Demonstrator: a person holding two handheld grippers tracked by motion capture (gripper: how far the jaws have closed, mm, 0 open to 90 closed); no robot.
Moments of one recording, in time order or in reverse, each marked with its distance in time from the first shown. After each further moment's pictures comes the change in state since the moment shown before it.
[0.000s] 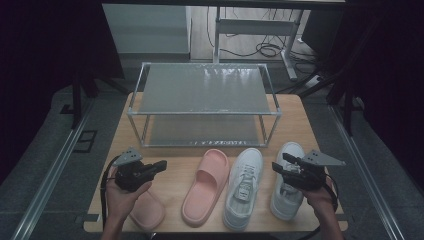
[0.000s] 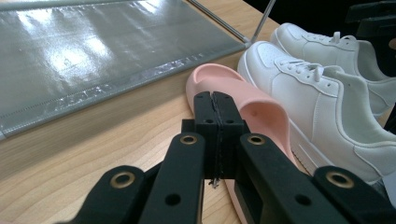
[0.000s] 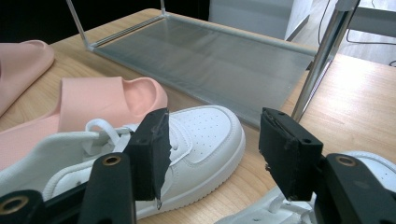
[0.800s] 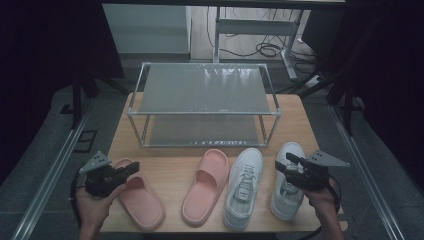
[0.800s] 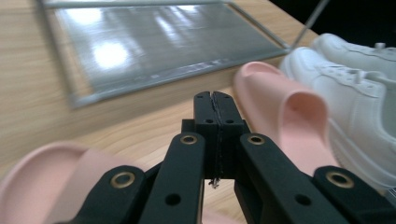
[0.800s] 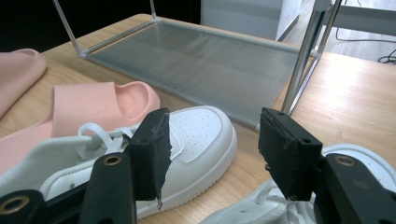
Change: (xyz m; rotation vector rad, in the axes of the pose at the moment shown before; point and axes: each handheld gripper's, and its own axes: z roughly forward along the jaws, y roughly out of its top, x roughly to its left) left arm 0.035 -0.025 -0.056 -0.033 0.146 -0.087; right arm -0.003 -0.001 -0.006 -0.012 -0.031 0.034
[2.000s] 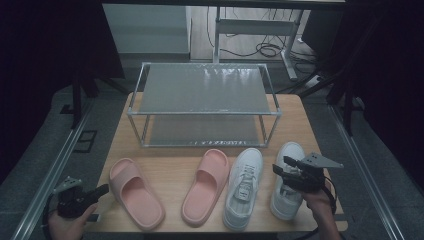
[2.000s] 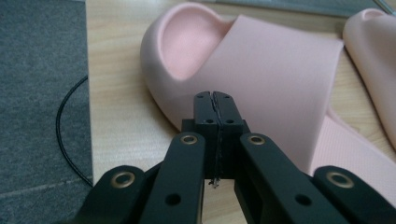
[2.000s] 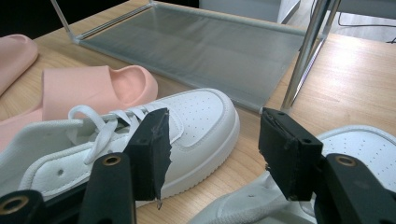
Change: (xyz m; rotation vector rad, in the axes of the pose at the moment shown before) left arm 0.068 -0.085 -0.023 0.102 0.169 -0.201; right arm 0.001 -0.011 0.009 0.044 -0.007 0.012
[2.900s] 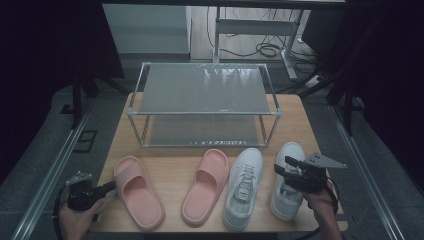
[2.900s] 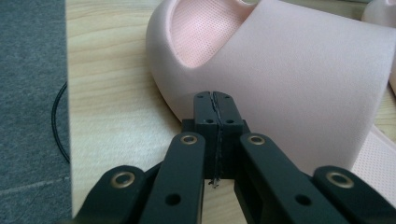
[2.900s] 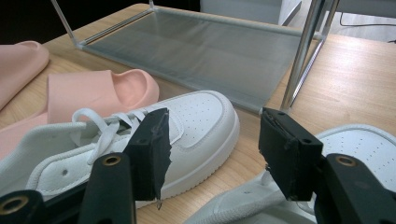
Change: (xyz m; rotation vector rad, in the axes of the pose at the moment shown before) left arm 0.003 0.009 0.028 0.049 -0.007 0.014; right arm -0.003 0.000 -0.004 -0.011 0.011 0.020
